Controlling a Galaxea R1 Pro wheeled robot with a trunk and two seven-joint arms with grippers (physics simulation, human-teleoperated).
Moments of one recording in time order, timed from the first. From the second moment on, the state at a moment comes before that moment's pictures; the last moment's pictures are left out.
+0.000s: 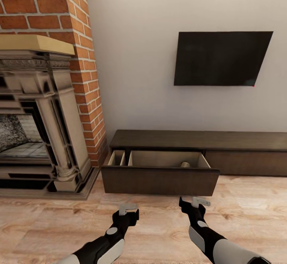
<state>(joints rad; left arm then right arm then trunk) -0.55 -0.01 -1.03 -0.65 0.95 -0.12 0.41 -0.66 0.00 0.53 -0.18 -0.68 -0.40 -0.21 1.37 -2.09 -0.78</state>
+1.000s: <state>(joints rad) -0.55 0.00 -1.02 -0.72 0.88 -0.11 0.41 -0.62 0.01 0.53 -0.14 -0.55 -0.52 -0.20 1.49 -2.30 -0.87</state>
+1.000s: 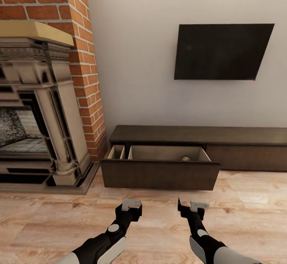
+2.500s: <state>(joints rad) -0.55 0.05 -1.02 -0.87 0.86 -0.10 0.43 -0.62 0.02 0.52 -0.12 -0.55 -0.54 -0.21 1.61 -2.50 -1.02</state>
